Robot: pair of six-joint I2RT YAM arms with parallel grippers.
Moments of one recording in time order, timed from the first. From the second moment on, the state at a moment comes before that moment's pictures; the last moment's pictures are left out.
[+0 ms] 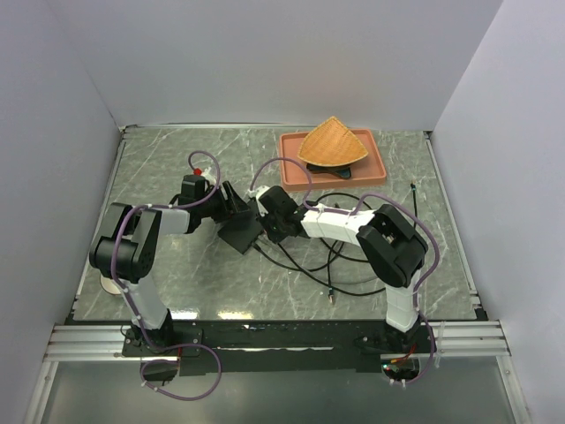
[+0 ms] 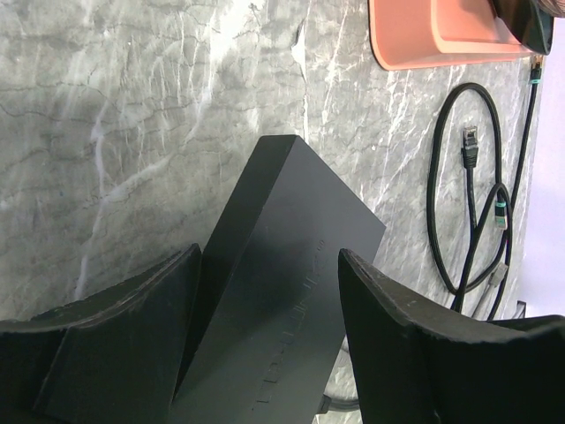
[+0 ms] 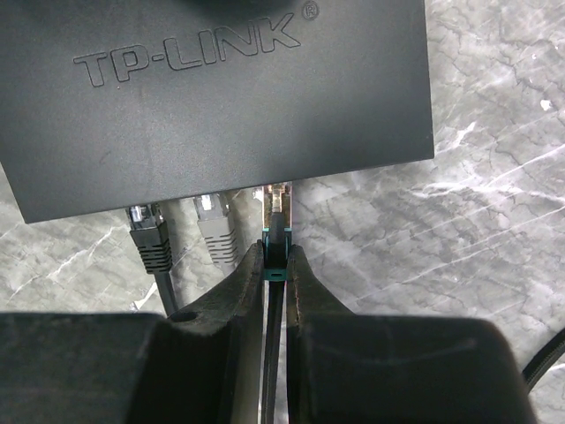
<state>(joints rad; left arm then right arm) -0.22 1.79 0.81 0.35 0.47 -0.65 0.83 1.91 1.23 -0.25 0.03 0.12</state>
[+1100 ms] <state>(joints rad) -0.21 1.84 0.83 0.39 0.52 -0.61 0.83 1.95 1.25 -0.21 0.02 0.01</state>
